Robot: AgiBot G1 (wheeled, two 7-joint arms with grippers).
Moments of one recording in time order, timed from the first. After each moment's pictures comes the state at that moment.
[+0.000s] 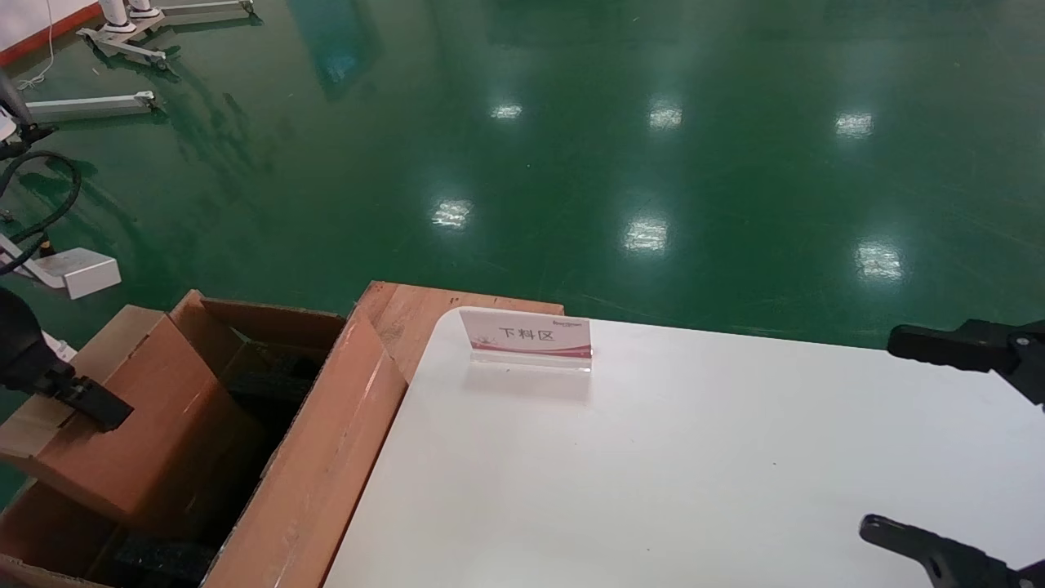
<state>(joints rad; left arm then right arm) -2.54 0.68 2.70 -0.54 0.91 1.44 -0.94 1.08 -0.61 -0.29 1.28 -0.72 -1.49 0.18</state>
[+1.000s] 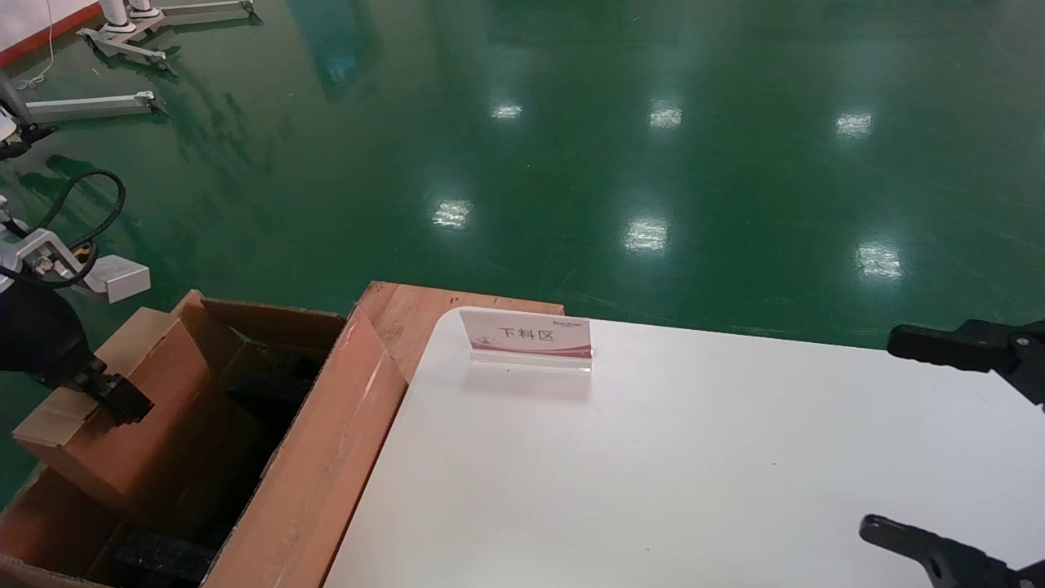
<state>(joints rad) -2.29 0.78 2.67 -0.32 0.86 1.40 -0.92 1.08 -0.61 -0.30 1.28 -0.72 -1.49 0.18</state>
